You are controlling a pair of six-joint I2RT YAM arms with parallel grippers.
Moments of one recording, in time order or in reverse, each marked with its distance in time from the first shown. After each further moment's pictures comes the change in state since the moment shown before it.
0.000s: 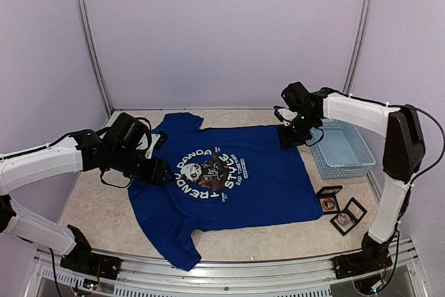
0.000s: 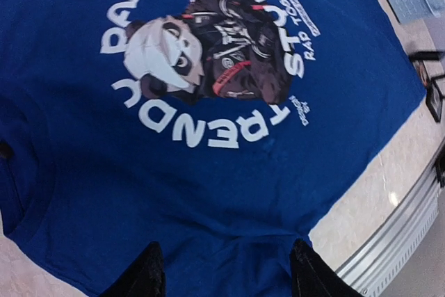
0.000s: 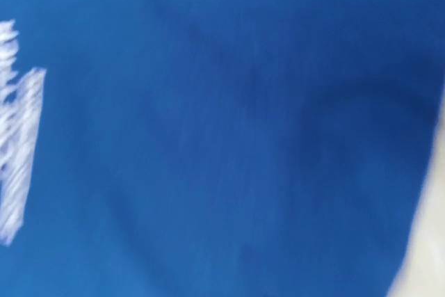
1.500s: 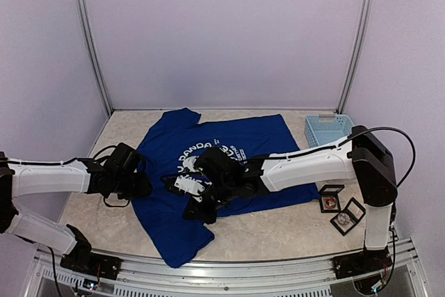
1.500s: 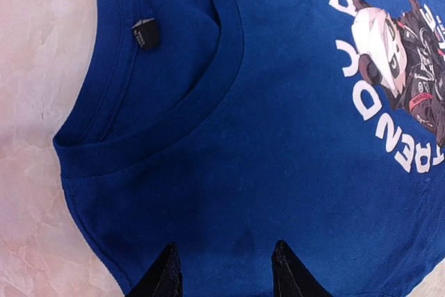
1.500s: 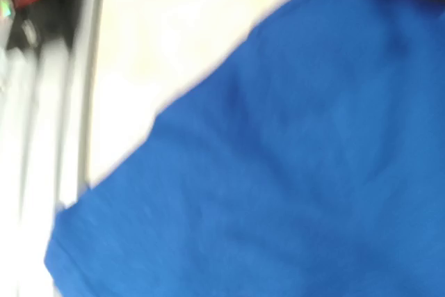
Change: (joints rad) left arm 0.119 0.010 -0.336 0.280 -0.334 -0.347; right arm 0.666 0.161 -0.103 0.631 -0.361 -0.245
